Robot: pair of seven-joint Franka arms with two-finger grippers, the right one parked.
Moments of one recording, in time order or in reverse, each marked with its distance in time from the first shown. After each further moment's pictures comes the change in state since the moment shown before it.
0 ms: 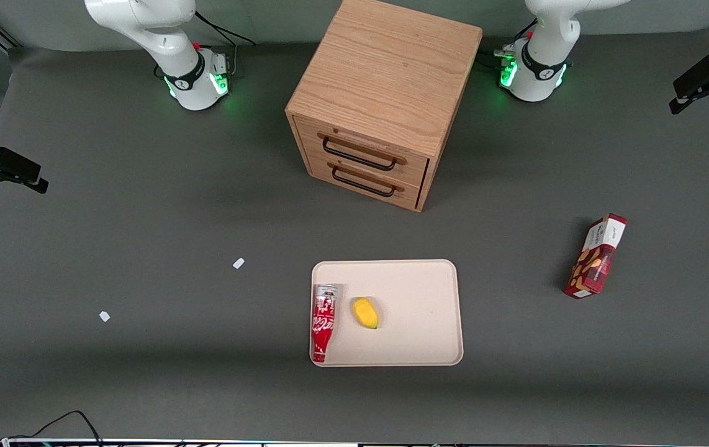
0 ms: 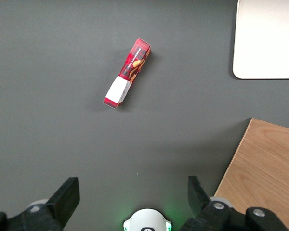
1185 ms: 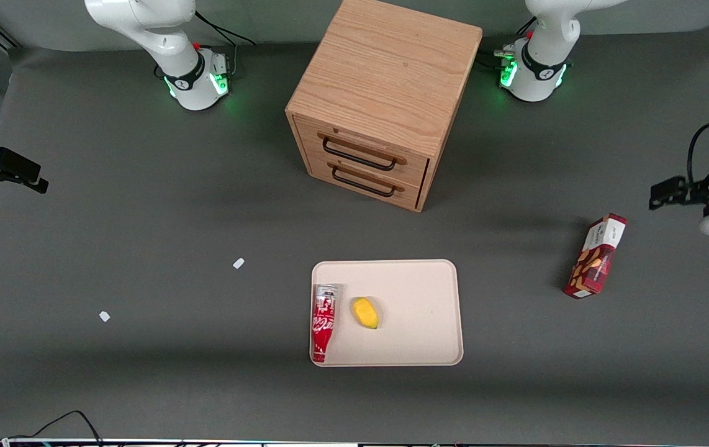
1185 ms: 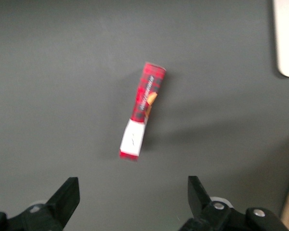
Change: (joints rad) arm 0.052 0.345 0.001 -0.080 0.063 0.386 0.284
